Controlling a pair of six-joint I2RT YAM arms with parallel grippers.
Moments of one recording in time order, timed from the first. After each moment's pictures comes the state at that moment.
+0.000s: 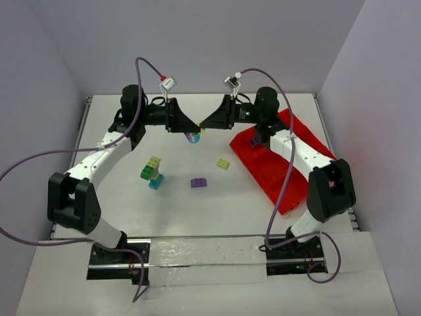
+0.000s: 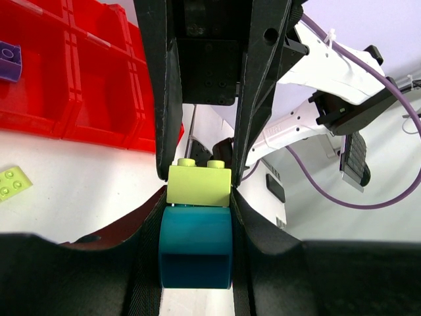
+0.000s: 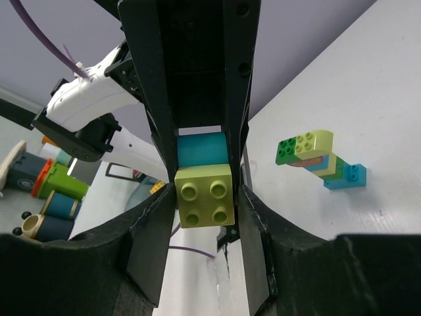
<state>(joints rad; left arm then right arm) -0.35 1.55 1.25 0.21 1.18 -0.79 0.38 1.61 1.22 0.49 -1.10 0.97</state>
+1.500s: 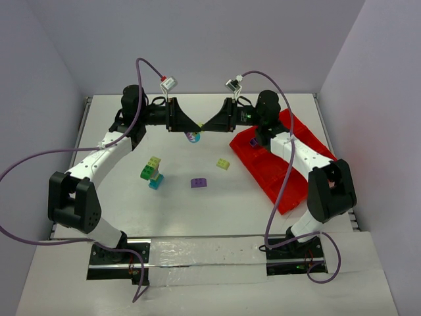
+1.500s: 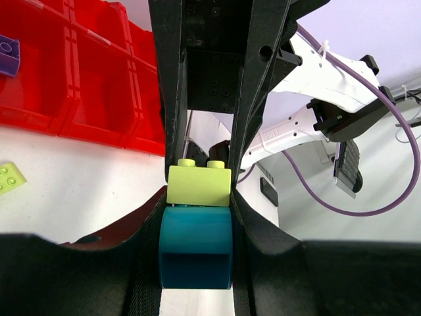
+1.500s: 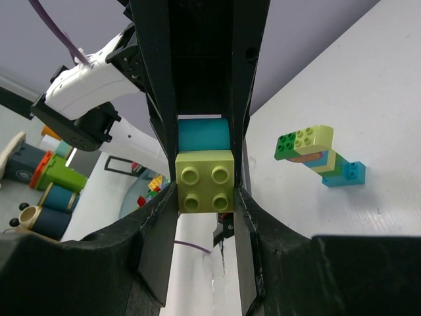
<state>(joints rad) -0.35 1.56 1.25 0.21 1.17 -0.83 0.37 1.60 1.17 0.57 -1.13 0.98</state>
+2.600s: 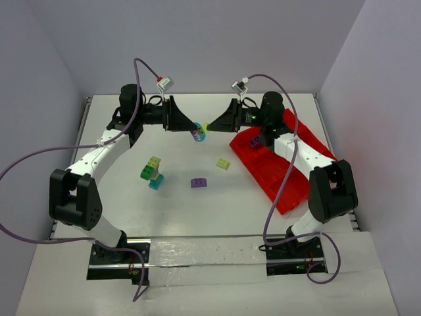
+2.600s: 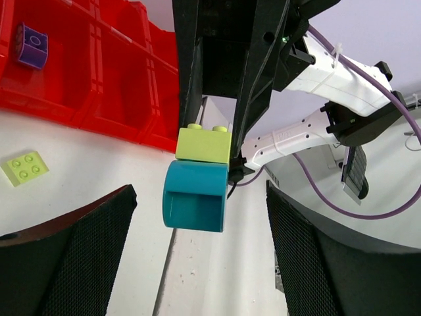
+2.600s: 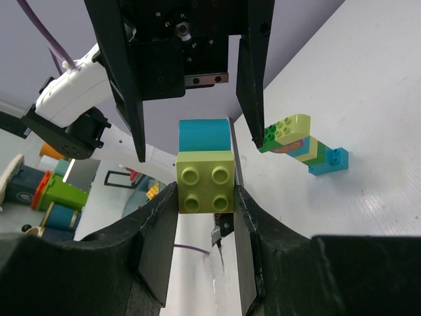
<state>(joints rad) -0.30 1.58 1.27 0.13 1.17 -0.76 0.32 1.59 1.13 0.53 -1.12 0.97</state>
